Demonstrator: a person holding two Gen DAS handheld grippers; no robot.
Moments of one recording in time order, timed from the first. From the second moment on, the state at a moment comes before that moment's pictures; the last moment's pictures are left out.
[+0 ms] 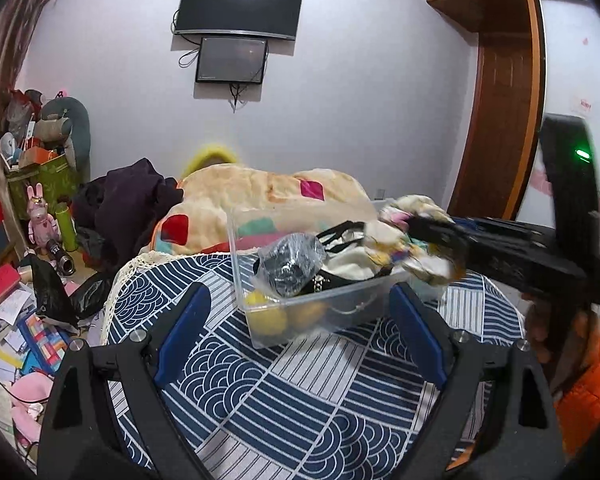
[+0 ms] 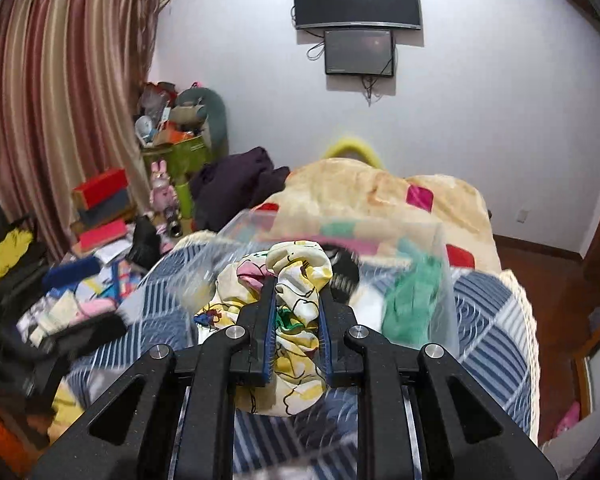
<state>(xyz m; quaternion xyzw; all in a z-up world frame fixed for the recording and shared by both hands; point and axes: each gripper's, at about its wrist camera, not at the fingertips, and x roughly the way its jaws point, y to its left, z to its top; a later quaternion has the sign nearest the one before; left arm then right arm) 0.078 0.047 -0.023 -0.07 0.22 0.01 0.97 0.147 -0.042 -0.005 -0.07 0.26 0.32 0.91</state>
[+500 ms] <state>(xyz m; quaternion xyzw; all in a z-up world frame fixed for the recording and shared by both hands) 0.086 0.051 -0.031 -0.08 0.23 0.02 0.97 0.175 -0.034 -0.031 -0.11 0.31 0.27 0.90</state>
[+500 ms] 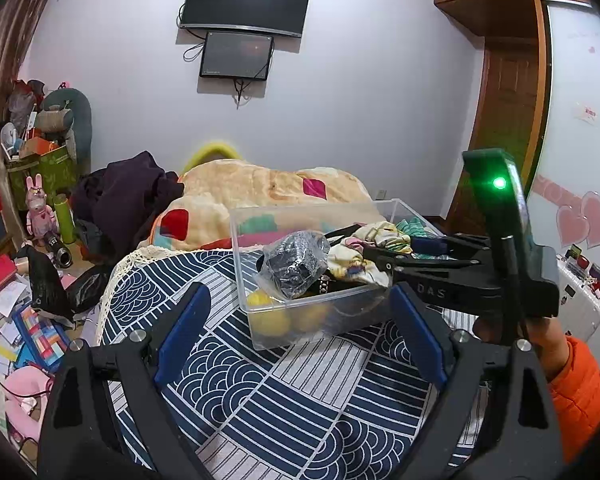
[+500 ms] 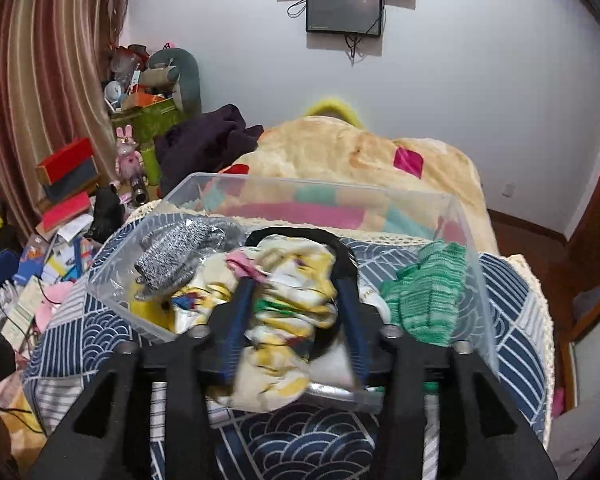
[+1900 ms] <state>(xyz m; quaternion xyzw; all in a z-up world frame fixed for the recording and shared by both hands) -0.003 0.002 0.042 -0.06 0.11 0.00 0.99 0.032 -0.117 0.050 -0.03 0.15 0.29 0.94</state>
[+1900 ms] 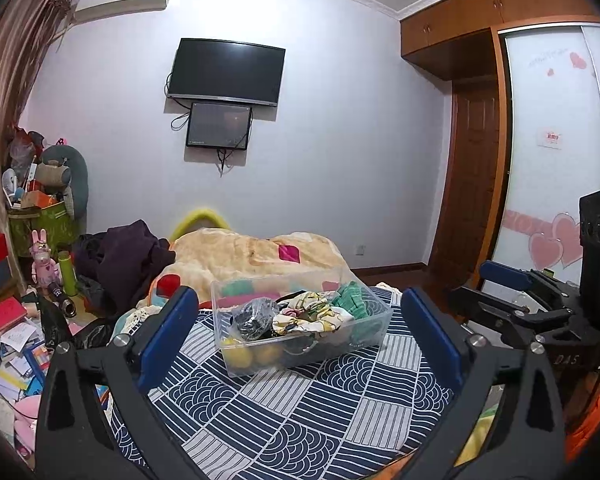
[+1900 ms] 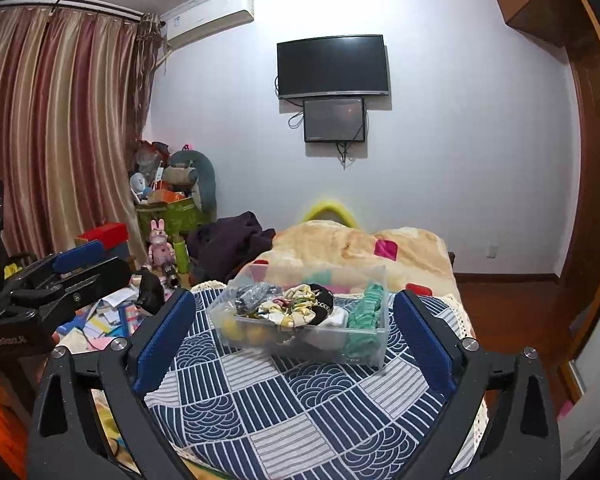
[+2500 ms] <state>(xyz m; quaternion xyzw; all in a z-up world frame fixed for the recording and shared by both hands) 0.003 0.000 0.037 -0.06 0.12 0.00 0.99 0.031 -0.122 0.046 -0.02 0.15 0.30 0.94</state>
